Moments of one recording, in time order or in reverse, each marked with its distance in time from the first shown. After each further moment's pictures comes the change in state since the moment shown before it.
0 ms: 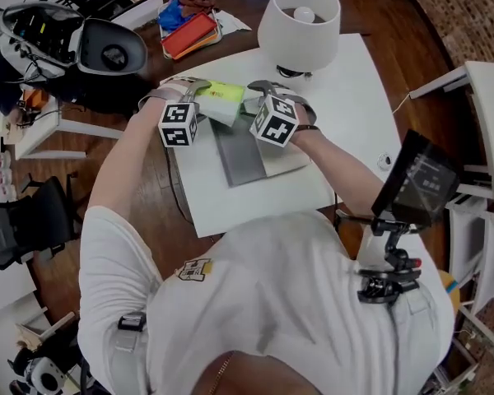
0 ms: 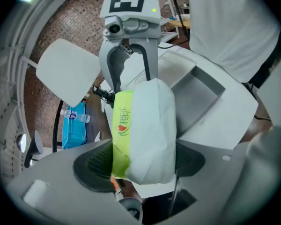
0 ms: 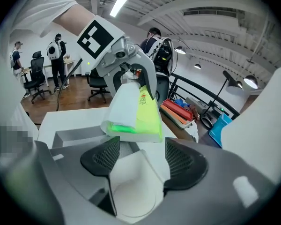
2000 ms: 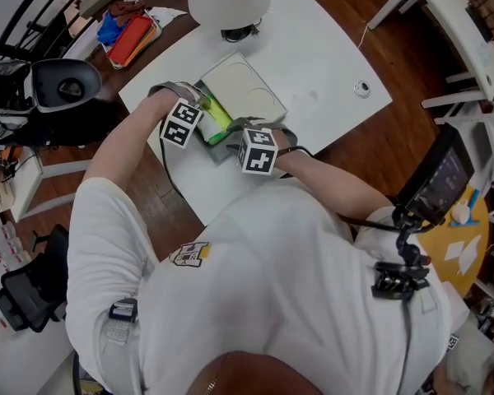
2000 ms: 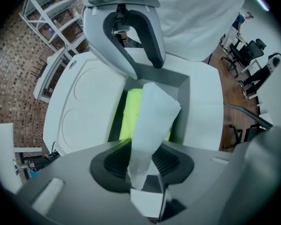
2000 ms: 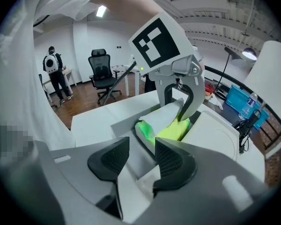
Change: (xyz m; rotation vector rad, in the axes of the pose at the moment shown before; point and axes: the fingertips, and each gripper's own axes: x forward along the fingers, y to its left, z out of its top) left arm 0.059 -0.123 0.072 0.674 -0.099 -0.393; right arm -0.019 0.189 -0.053 0.192 0.086 0.110
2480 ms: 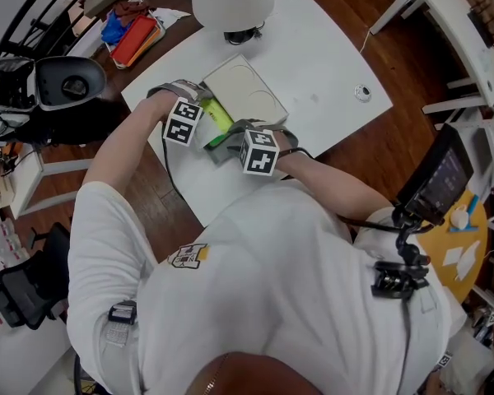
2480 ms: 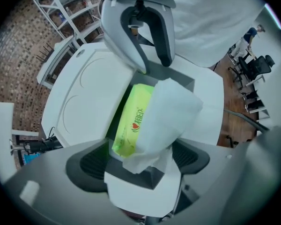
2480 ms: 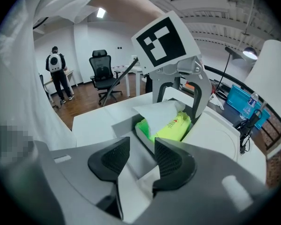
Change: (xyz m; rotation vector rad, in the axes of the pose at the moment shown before) left arm -0.002 0.001 -0.008 -0.135 0.025 -0.029; right arm -0.001 0.000 -0.002 0.003 -0.004 0.010
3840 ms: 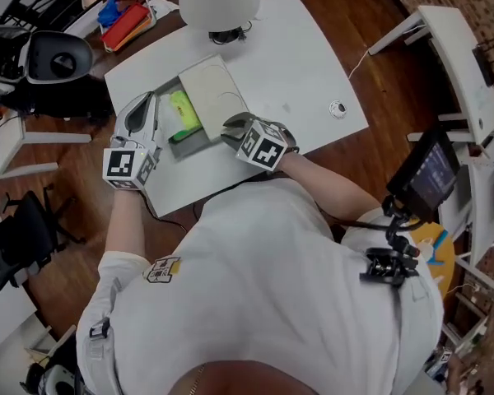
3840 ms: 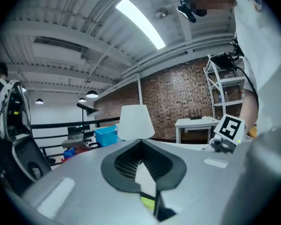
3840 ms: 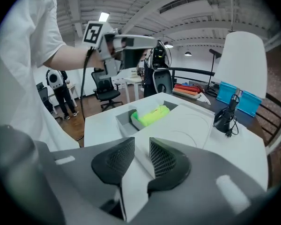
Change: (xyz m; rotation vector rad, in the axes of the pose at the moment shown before) left arm -0.233 0.039 0.016 -1.471 -0.799 1.240; right arm -0.081 -0.032 -0.059 0.075 -0.145 0.037
